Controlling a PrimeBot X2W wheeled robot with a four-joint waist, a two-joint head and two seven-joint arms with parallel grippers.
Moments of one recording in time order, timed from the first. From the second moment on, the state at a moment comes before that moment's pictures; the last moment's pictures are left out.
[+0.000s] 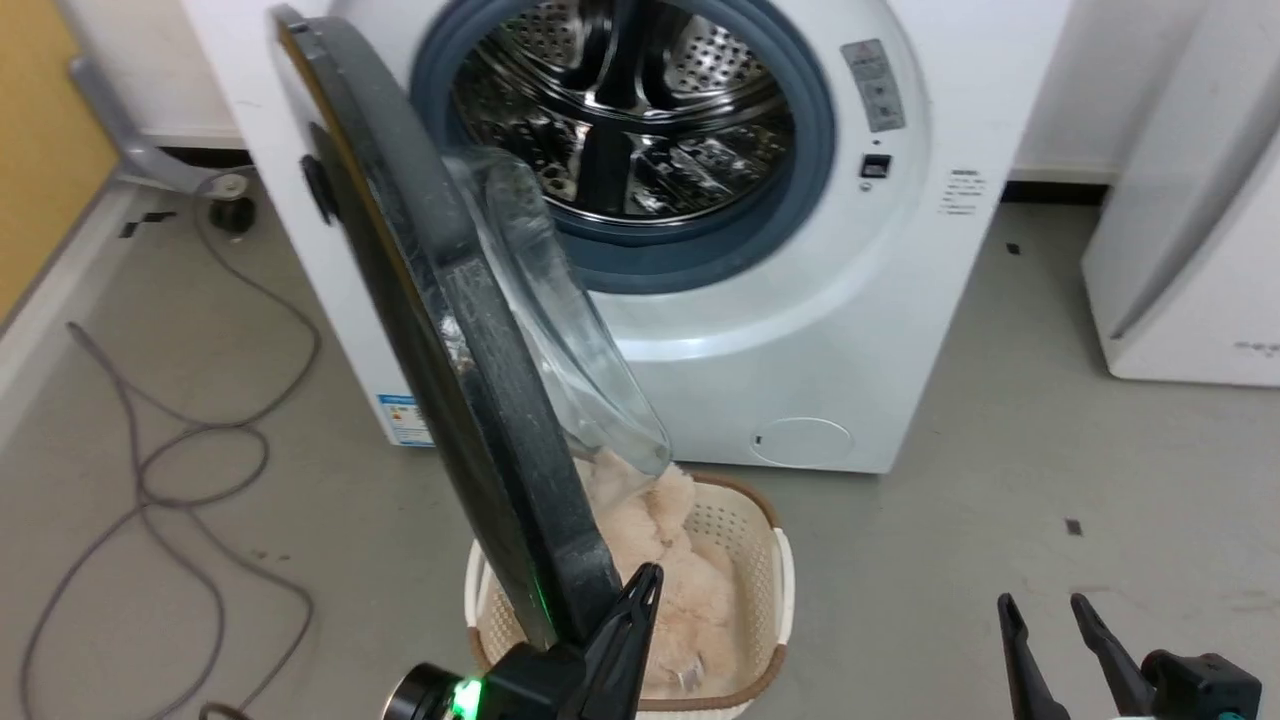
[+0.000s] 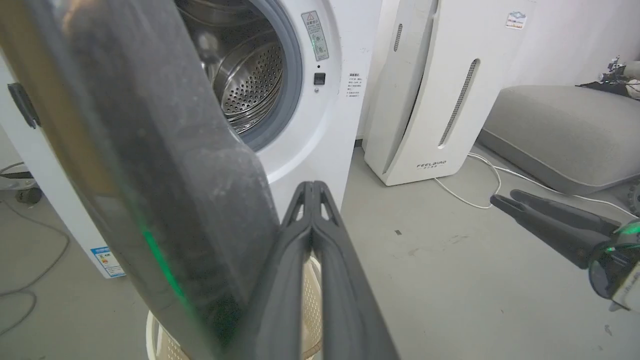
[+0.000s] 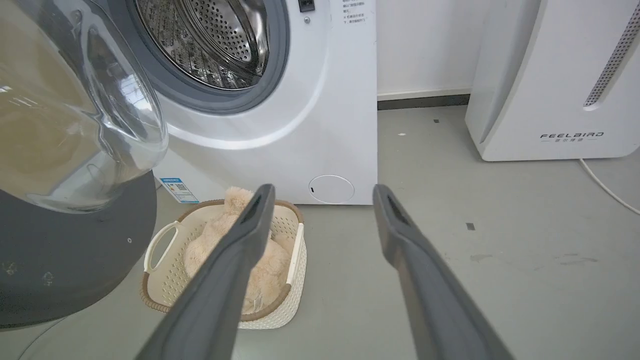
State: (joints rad) left arm 0.06 0.15 -0.54 -0.20 -0.19 0.16 0.00; right arm 0.13 -0.05 -0.06 0.11 0.20 0.13 -0.11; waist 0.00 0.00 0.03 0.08
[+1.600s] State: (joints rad) left arm 0.02 0.30 -0.10 0.05 -0.37 0.28 -0.21; right arm 0.14 -0.05 -0.09 0.08 0.20 0.13 -0.05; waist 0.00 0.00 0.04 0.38
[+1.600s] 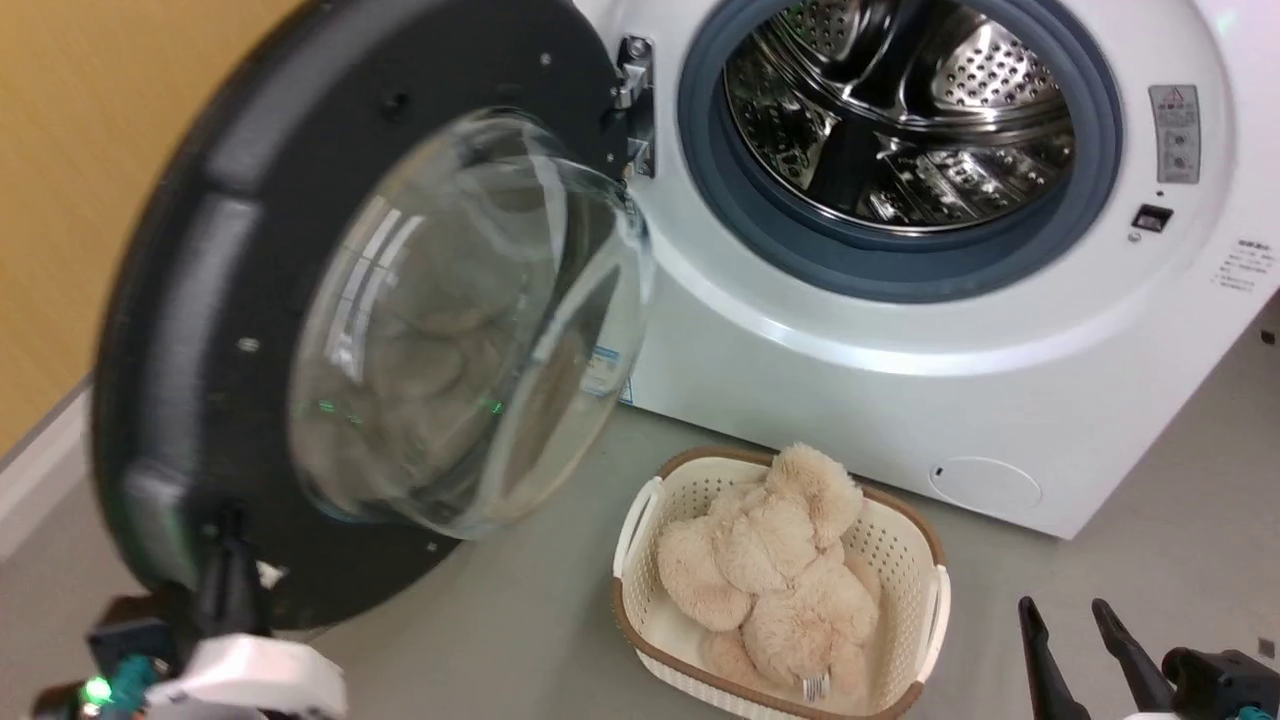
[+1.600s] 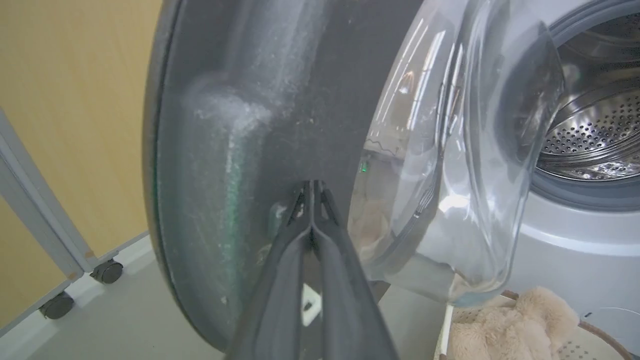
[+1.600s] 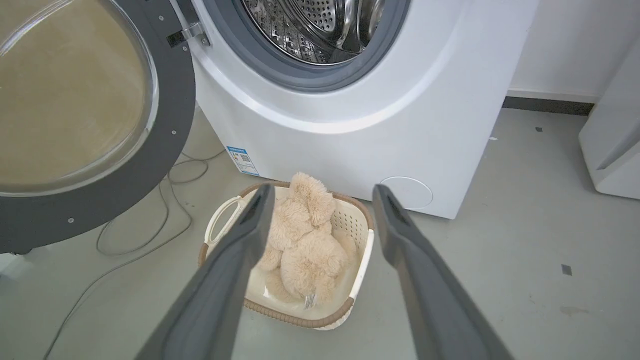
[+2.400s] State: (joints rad) left arm -0.11 0.28 0.15 0.33 -0.34 0.16 -0.26; right arm 0.13 -0.05 -0.09 0.09 0.20 0.13 -0.05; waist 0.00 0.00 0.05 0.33
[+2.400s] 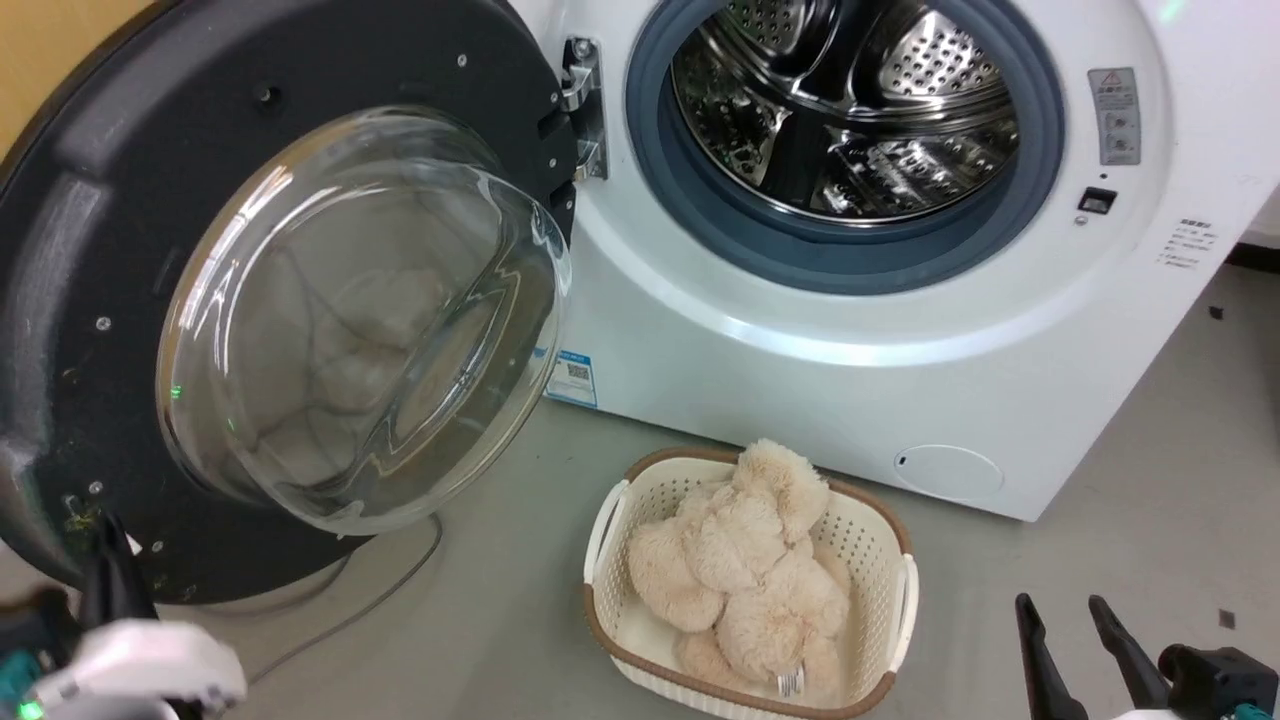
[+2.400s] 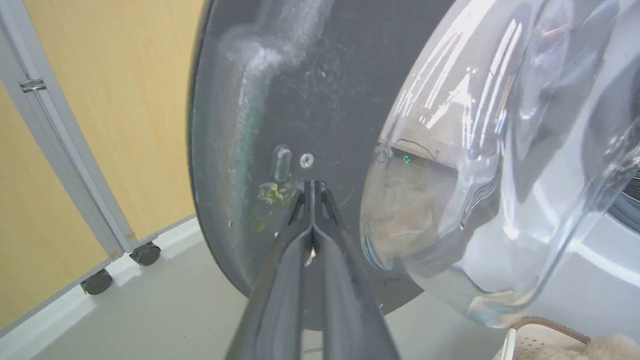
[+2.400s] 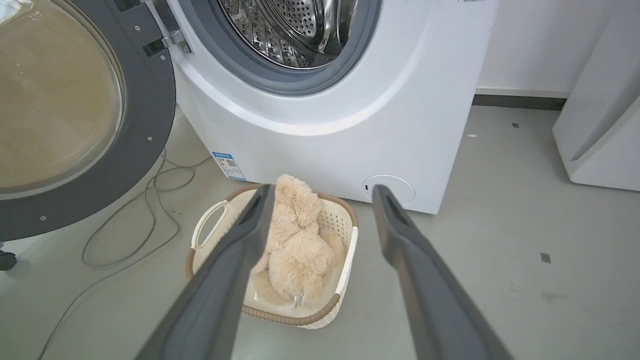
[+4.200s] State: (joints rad) left arm 0.06 0.17 -0.18 0.05 -0.12 0.11 -0.17; right arm 0.16 -0.05 -0.06 -0.09 0.07 0.13 -0.02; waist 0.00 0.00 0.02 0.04
